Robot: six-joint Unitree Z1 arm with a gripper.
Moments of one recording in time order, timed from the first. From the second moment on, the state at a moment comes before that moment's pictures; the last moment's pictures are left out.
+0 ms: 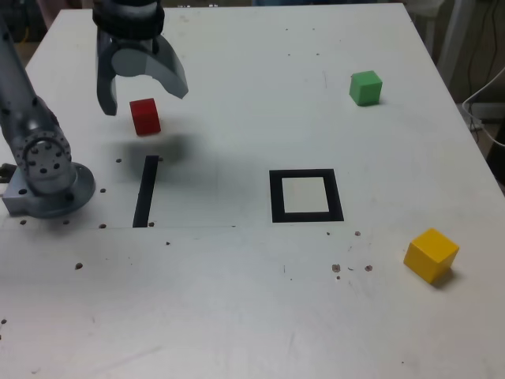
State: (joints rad) arm 0.56 1.54 -0.97 1.23 0.18 0.30
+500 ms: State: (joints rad) arm 0.65 1.66 -0.95 1.15 0.22 0.35
